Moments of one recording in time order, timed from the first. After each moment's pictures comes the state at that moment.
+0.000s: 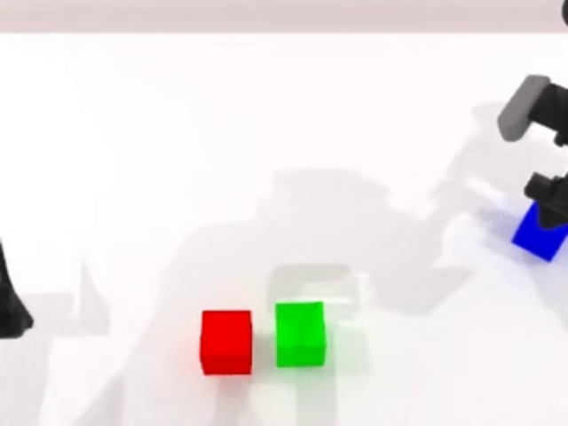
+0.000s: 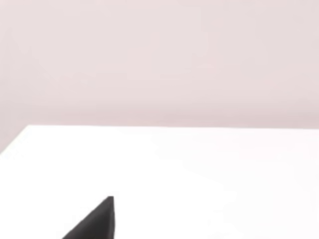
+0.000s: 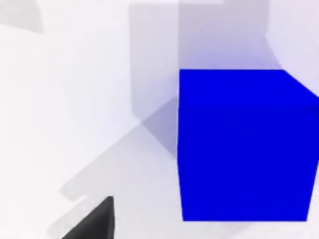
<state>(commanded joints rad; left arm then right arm) 0.02 0.00 0.00 0.00 0.00 0.00 0.10 2.03 1.59 -1.13 0.00 -0.84</state>
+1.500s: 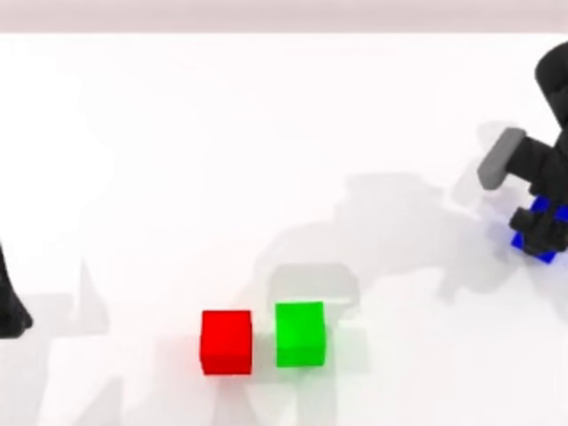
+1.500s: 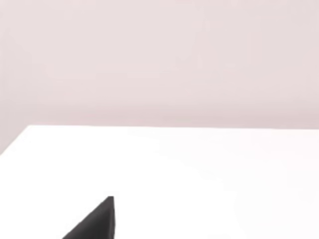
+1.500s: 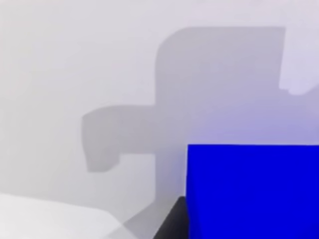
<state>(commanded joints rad) 0.02 0.00 0.00 0.00 0.00 0.00 0.10 2.13 1.43 -0.87 0.00 -0.84</state>
